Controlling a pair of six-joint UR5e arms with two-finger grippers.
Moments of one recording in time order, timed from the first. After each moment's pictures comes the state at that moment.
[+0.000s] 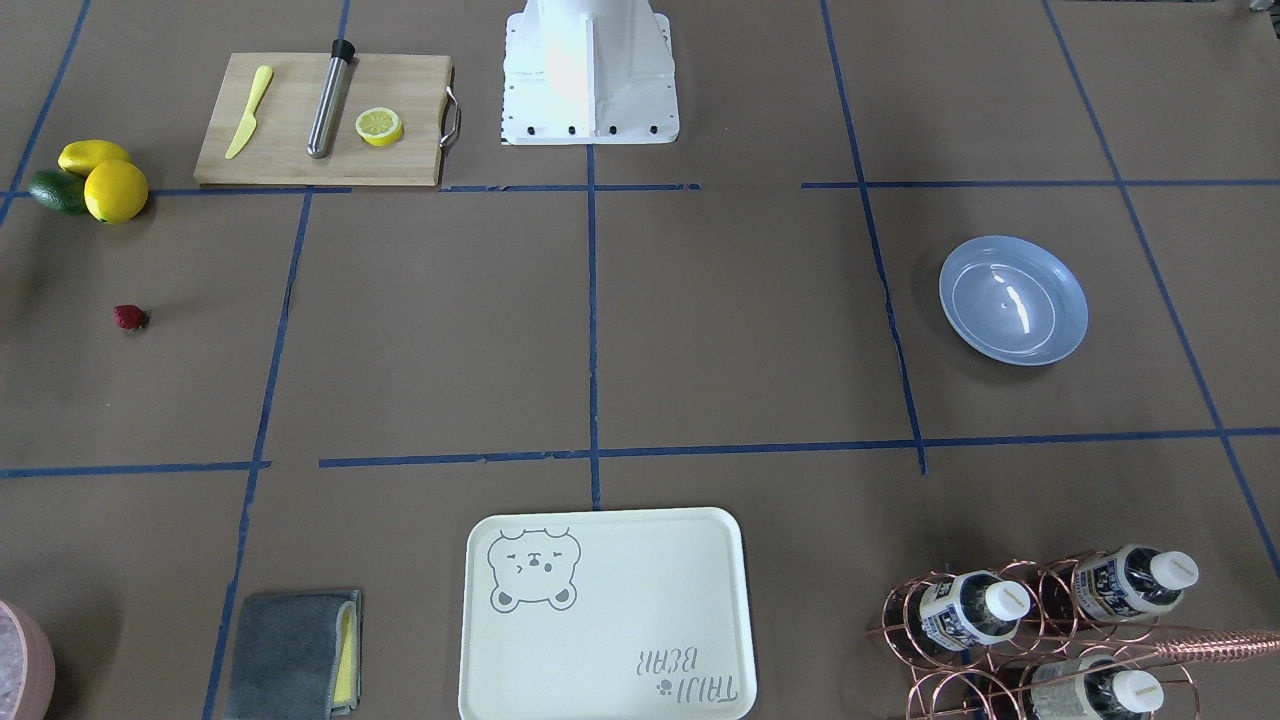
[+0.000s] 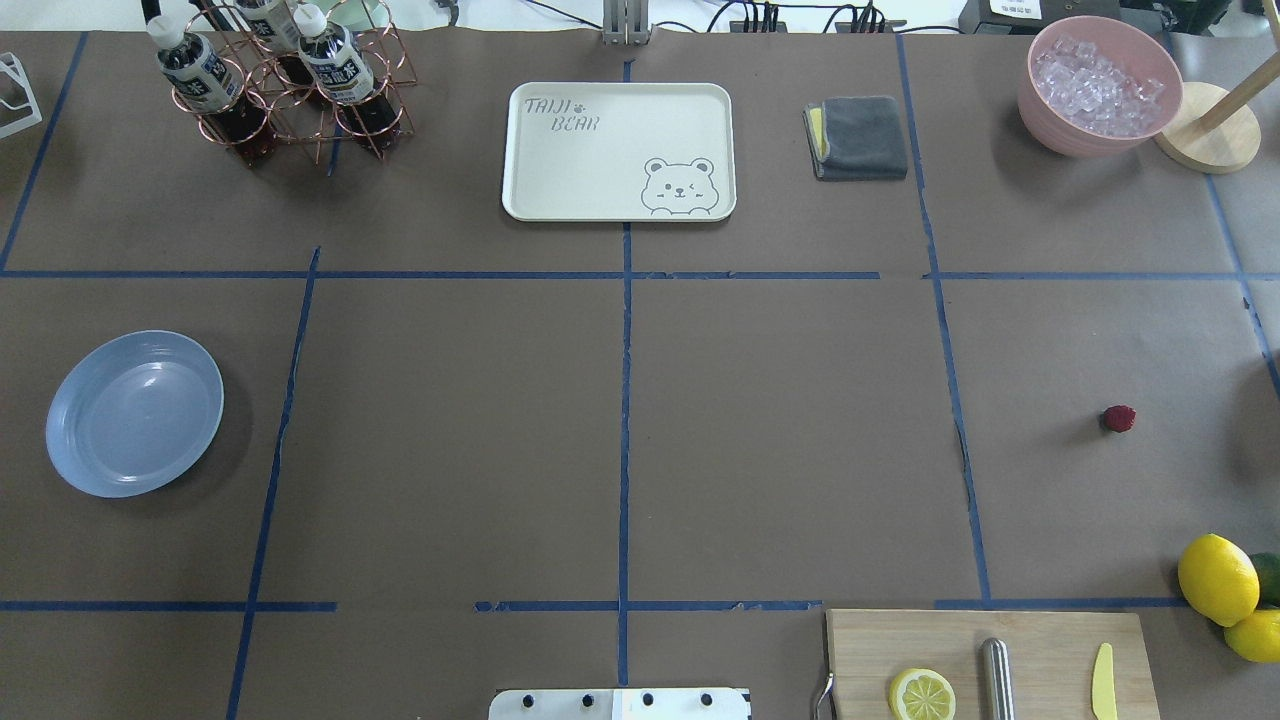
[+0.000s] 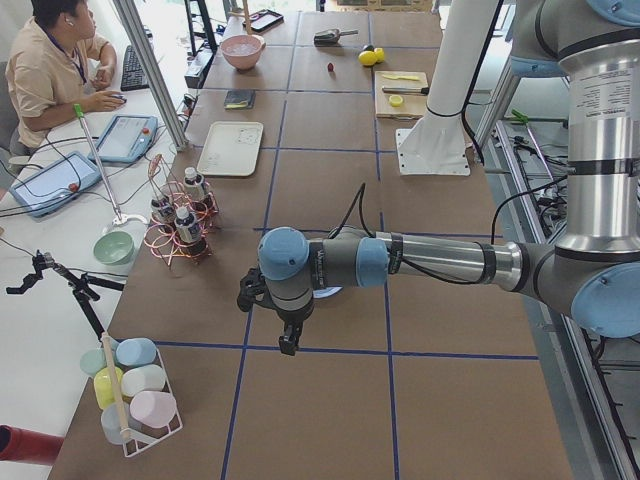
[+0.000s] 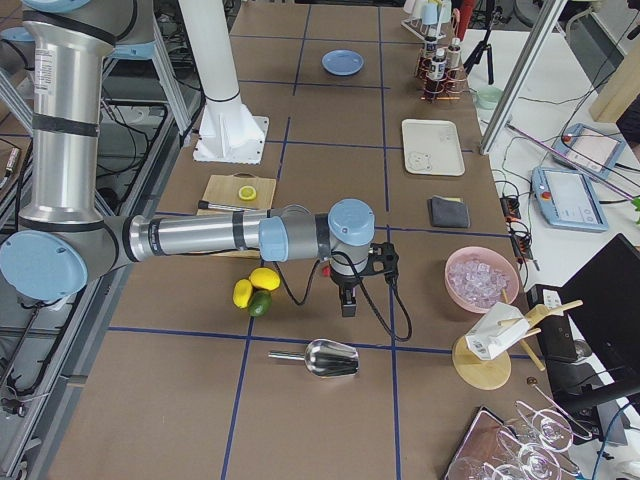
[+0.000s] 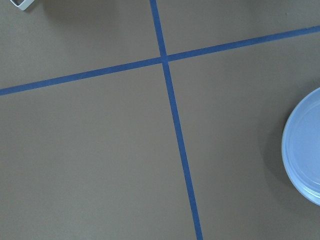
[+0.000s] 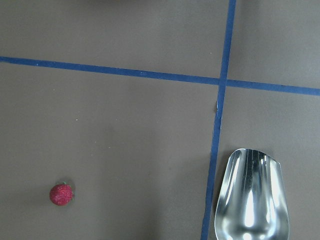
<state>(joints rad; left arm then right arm) -1.61 -1.47 -1.76 -1.43 -2.37 0.27 1.49 -1.70 1.82 -1.57 2.38 0.03</state>
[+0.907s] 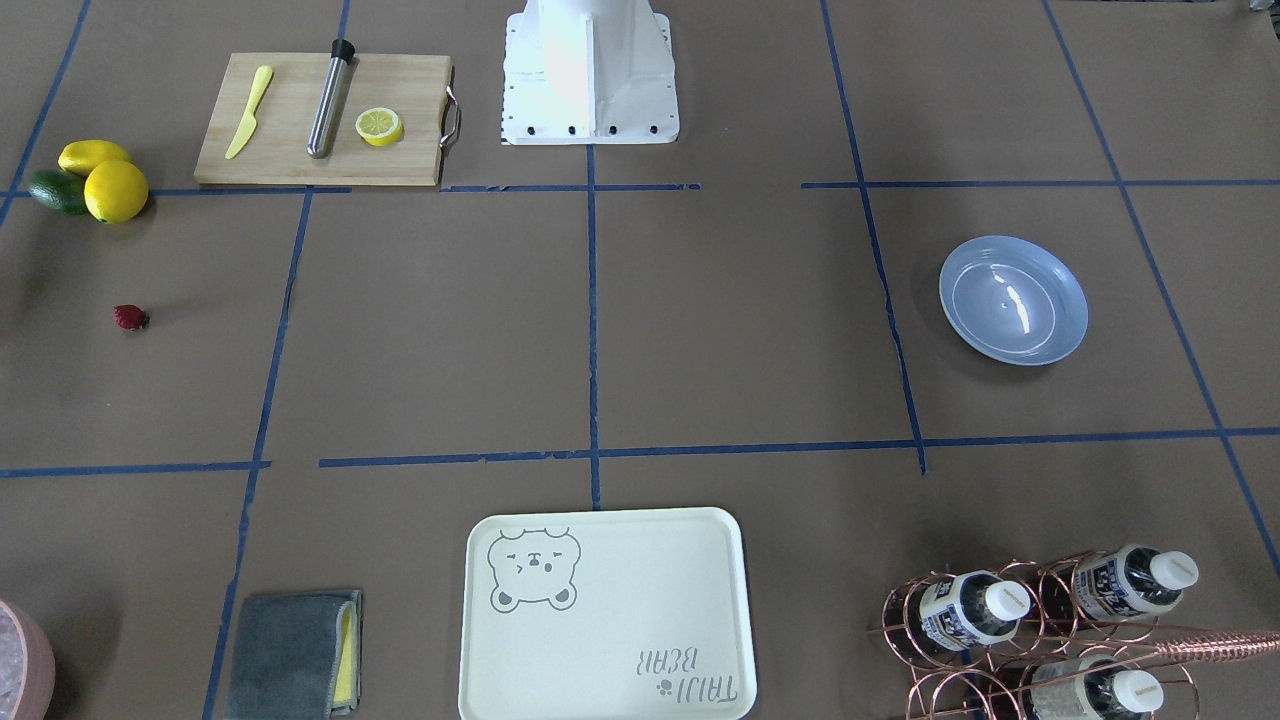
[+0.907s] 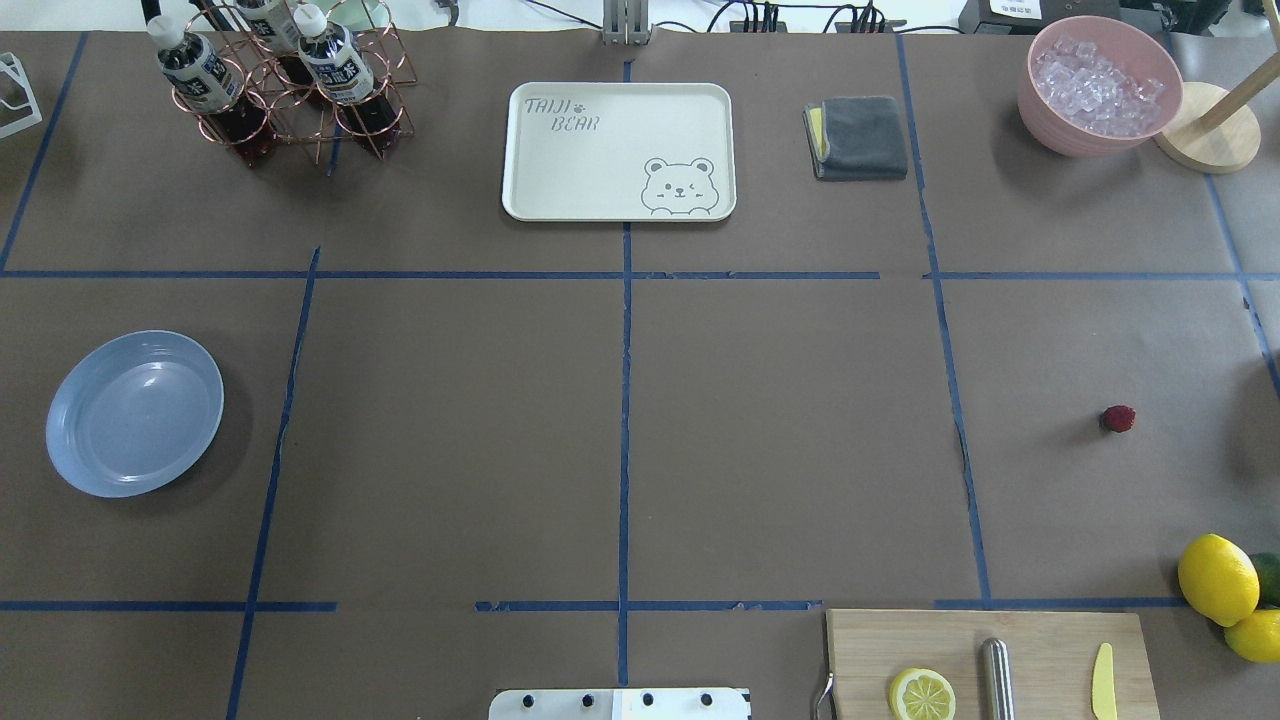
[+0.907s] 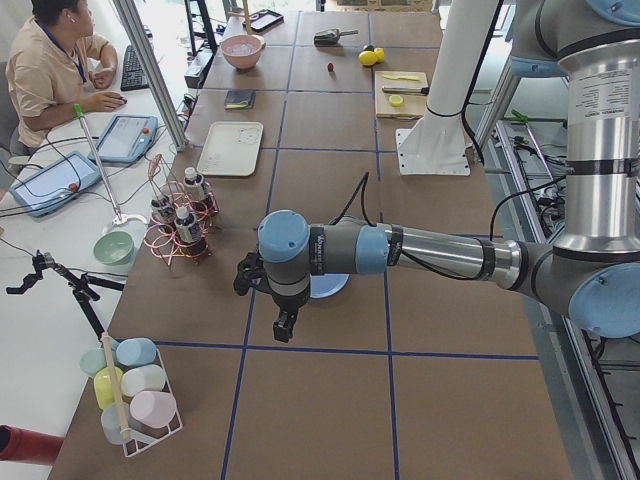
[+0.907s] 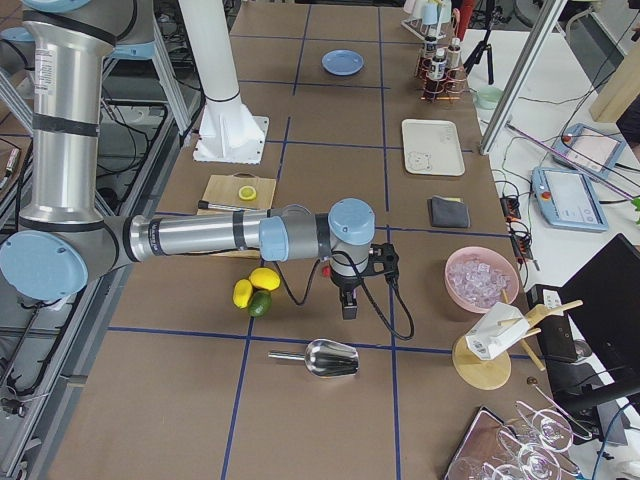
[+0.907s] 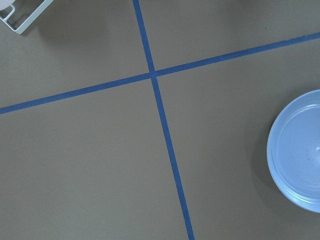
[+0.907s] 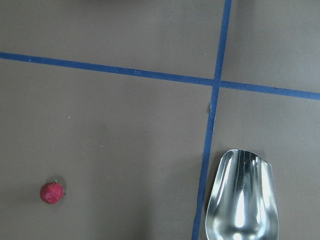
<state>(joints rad) -1.61 -1.49 -1.79 -1.44 -2.38 0.27 1.49 -1.70 1.82 -1.58 2.36 0.01</state>
